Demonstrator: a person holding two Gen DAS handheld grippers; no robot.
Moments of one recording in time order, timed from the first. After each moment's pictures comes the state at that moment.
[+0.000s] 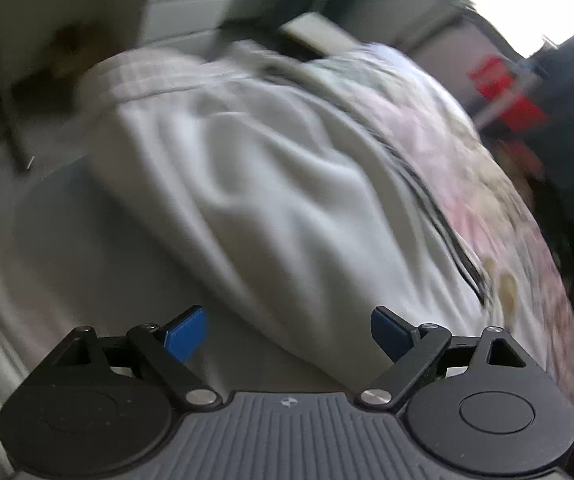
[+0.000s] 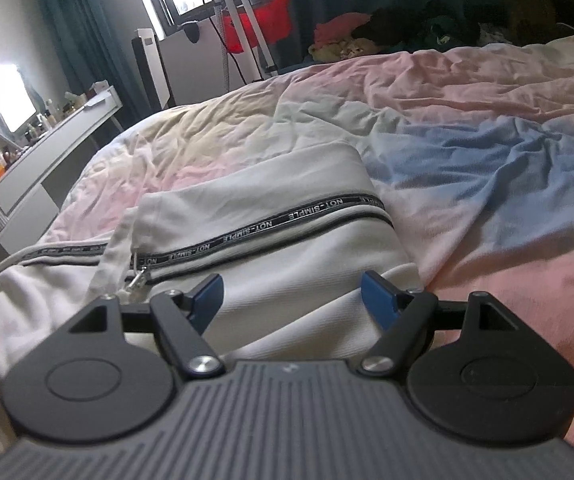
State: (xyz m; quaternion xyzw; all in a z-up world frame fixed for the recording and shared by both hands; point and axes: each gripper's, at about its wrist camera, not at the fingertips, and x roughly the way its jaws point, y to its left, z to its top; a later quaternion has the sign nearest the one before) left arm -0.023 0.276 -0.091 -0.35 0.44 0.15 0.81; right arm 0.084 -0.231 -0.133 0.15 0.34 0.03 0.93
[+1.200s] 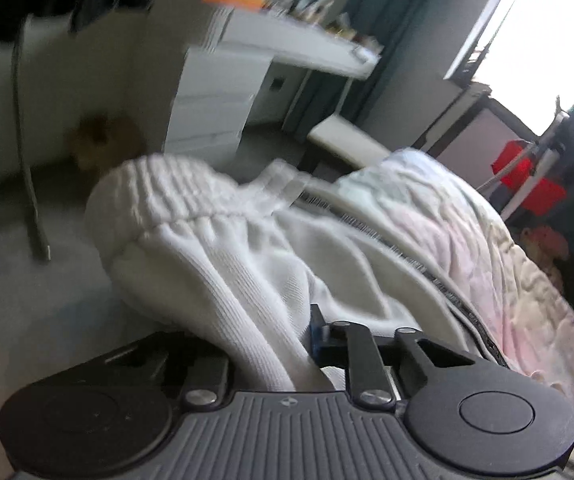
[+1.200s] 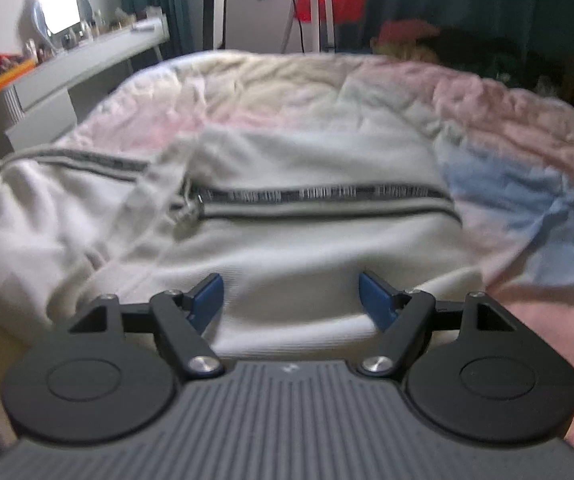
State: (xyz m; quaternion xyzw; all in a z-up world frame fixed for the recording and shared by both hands) left arm 0.001 0.291 -0.091 -0.25 0.29 0.23 0.89; right arm 0.086 -0.171 -0.141 0.01 0.37 0.08 0.93
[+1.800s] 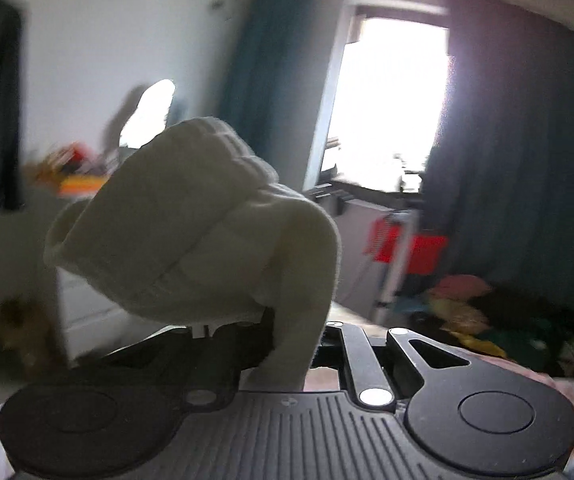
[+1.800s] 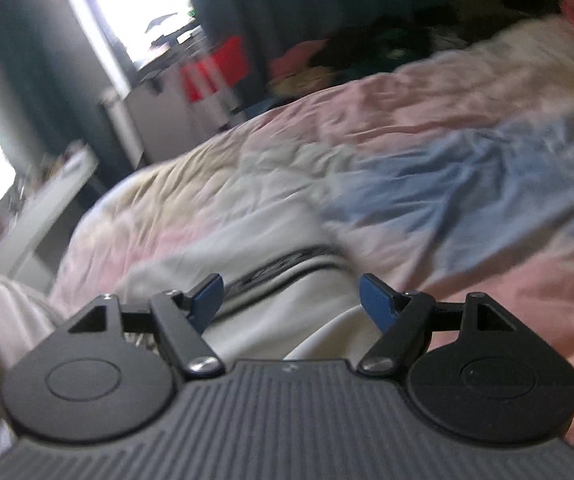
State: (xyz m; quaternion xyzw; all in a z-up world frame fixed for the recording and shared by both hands) left arm 0.062 0.014 0.025 -0.08 0.09 0.14 0.98; right arm 0.074 -0.285 -0.105 0.25 0.28 -0.04 0.92
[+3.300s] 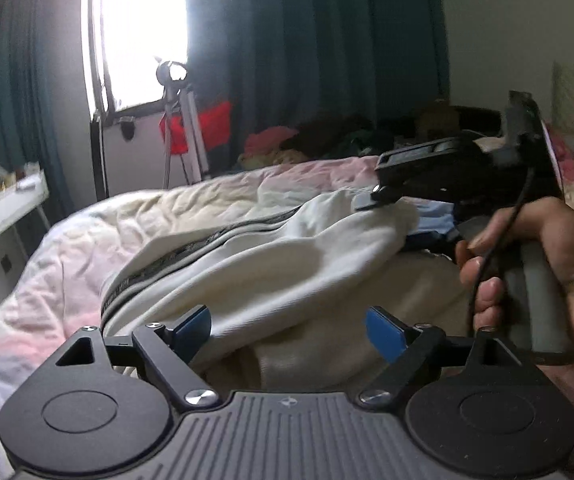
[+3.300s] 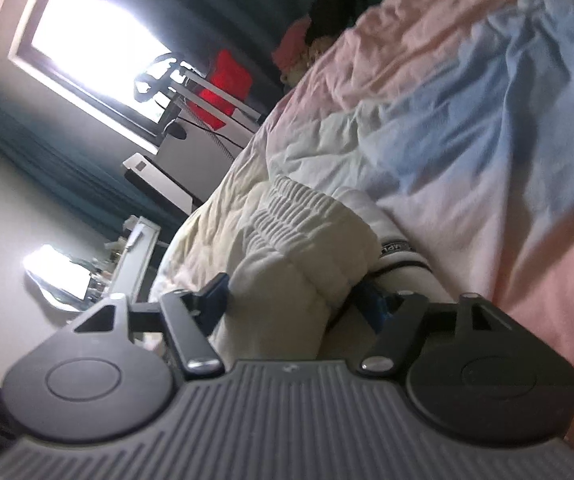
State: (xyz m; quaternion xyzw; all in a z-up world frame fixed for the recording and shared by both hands) left arm -0.025 -0.060 -0.095 0.12 0.22 -0.15 0.96; right arm 0.133 -0.293 -0.165 0.43 0.25 0.04 0.87
